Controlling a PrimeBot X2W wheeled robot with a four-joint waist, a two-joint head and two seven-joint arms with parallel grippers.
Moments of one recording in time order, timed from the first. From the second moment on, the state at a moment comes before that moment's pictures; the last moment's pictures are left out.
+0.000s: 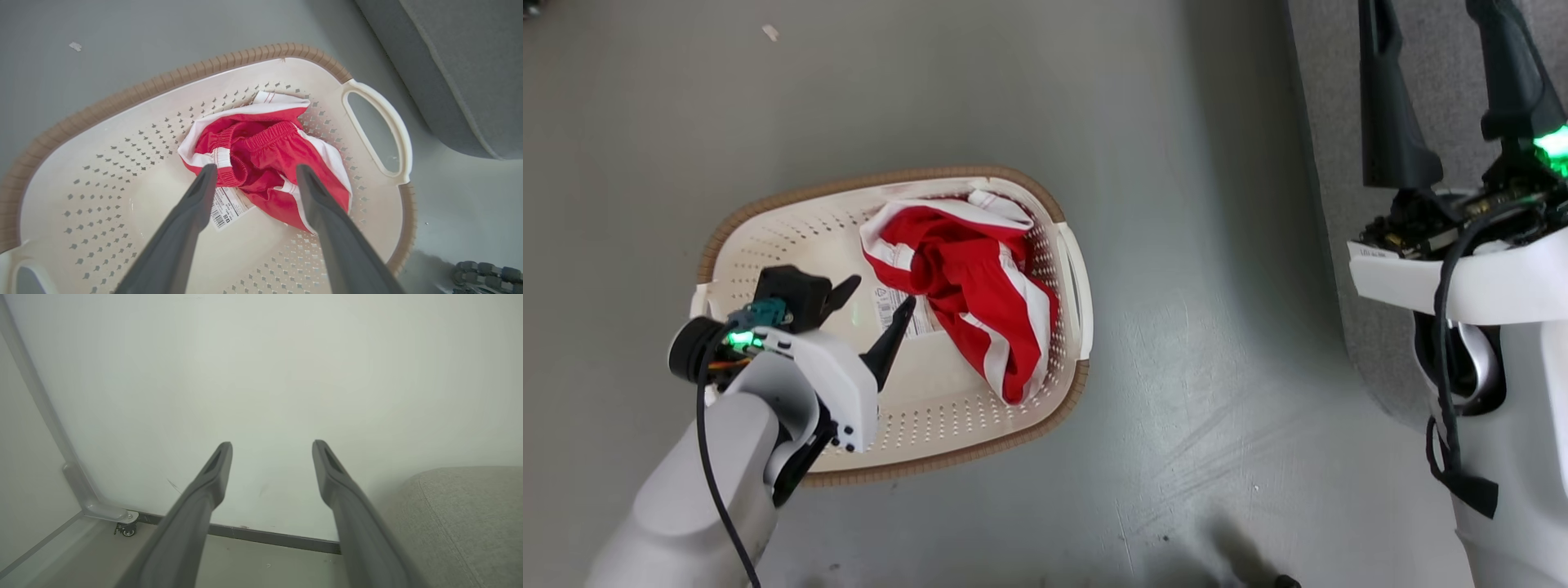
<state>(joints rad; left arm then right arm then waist) -0.63 0.22 -0.54 0.54 -0.53 -0.13 0.04 -0.54 -0.06 0.06 -0.21 0.12 0.12 -0.26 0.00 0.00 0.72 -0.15</state>
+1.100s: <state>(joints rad) -0.83 0.18 -0.69 0.64 -0.57 -0.13 0.10 -0.71 -0.06 0.13 -0.24 0.11 0.12 -0.26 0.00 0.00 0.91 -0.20</state>
